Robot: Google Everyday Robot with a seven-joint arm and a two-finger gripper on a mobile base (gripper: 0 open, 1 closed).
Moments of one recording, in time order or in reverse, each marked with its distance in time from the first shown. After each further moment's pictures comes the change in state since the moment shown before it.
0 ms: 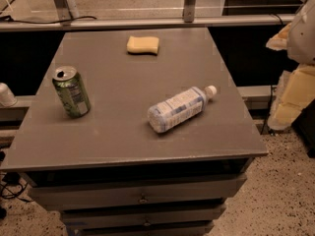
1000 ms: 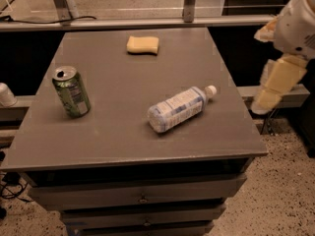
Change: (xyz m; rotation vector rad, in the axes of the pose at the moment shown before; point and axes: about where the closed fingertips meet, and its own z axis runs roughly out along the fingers) arm -0.020 -0.029 0.014 0.017 -0.084 -0.007
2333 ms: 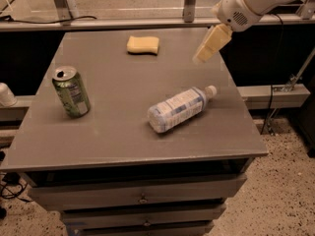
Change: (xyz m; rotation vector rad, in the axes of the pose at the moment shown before) arm -0.093 -0.146 0.085 0.076 -0.333 0.083
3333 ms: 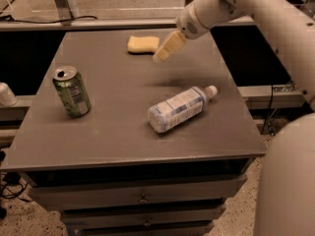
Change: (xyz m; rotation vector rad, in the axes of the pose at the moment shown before) arm -0.054 -0.023 0.122 -0.062 -0.148 0.086
